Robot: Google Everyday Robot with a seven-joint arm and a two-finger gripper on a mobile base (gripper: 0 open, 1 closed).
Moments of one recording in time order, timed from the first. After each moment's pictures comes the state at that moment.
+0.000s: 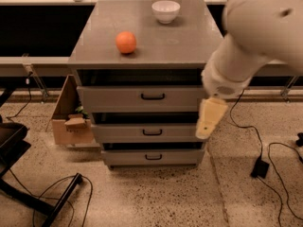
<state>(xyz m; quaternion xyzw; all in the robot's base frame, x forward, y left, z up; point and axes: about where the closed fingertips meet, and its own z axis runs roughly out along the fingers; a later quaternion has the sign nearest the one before) 0.507 -0.147 0.862 -0.62 0.76 -0.05 0.15</state>
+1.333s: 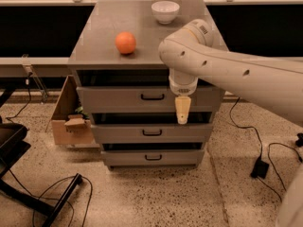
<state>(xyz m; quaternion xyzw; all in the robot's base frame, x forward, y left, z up) 0.654 -0.111 0.747 -0.68 0.71 -0.16 0.10</state>
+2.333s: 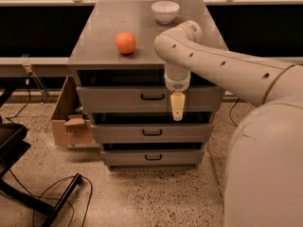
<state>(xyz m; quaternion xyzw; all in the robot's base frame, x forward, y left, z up) 0.690 -0.102 0.710 -0.69 0.71 -0.11 0.06</state>
